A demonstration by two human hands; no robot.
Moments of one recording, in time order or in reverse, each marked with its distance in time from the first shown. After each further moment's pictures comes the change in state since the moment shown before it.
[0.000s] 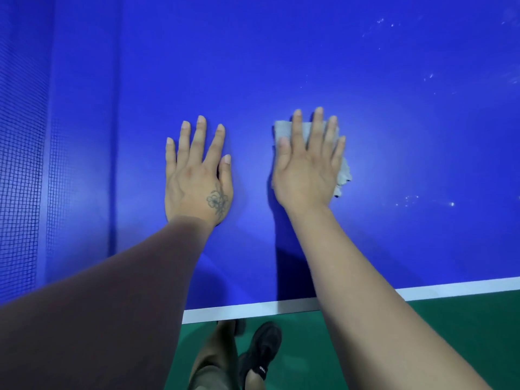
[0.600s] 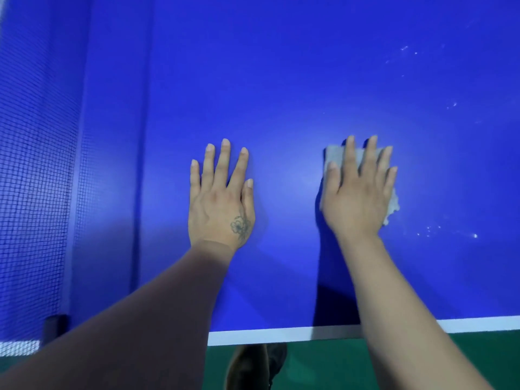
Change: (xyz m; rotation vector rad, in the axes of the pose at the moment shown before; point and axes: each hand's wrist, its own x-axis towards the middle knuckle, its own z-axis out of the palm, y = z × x) left_hand 0.001 -0.005 0.003 0.006 -0.028 -0.009; right_hand 0.013 0.040 -0.010 -0.022 -0.001 0.050
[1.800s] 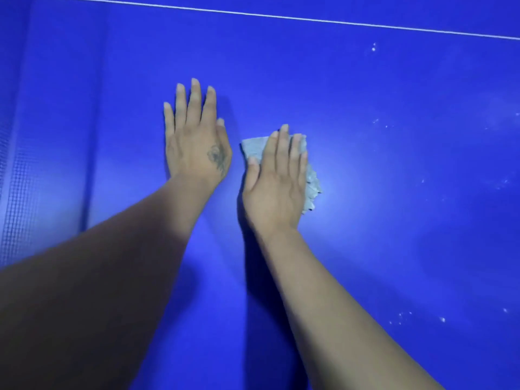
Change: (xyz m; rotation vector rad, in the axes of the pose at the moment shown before) left_hand 0.251 0.018 0.002 -0.128 0.080 -0.034; right_hand 0.136 -0.119 0.024 0.072 0.101 -0.128
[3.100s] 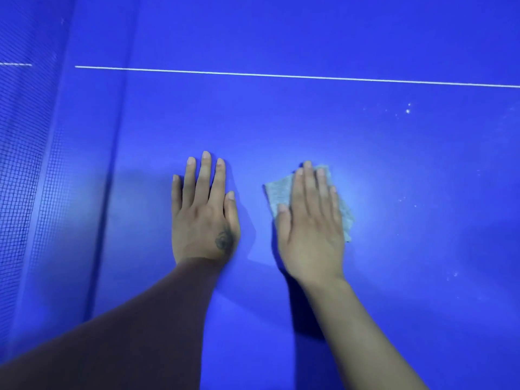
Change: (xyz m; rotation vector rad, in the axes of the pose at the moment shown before) left_hand 0.017 0.007 0.014 0.099 0.009 -0.093; right_hand 0.089 0.047 -0.011 -0.003 -0.155 -0.239
